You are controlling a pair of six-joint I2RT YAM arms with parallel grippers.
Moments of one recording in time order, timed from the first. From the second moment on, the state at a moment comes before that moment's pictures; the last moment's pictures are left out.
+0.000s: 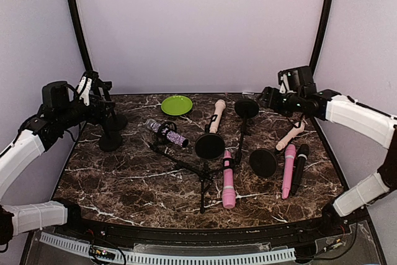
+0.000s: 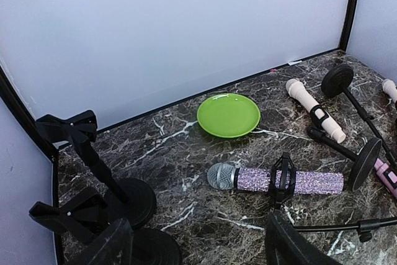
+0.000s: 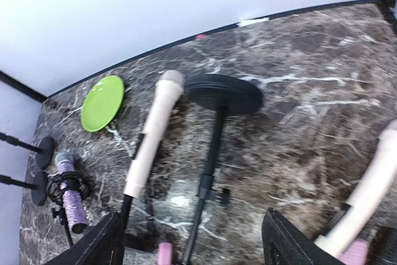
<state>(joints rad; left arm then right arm) -0.17 0.93 0.81 -0.21 0.19 0.15 0.40 1.33 1.06 -0.33 0.02 0.55</state>
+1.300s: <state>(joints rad) -0.18 0.90 0.81 -0.21 0.18 0.15 0.60 2.36 1.85 -0.34 0.06 0.70</state>
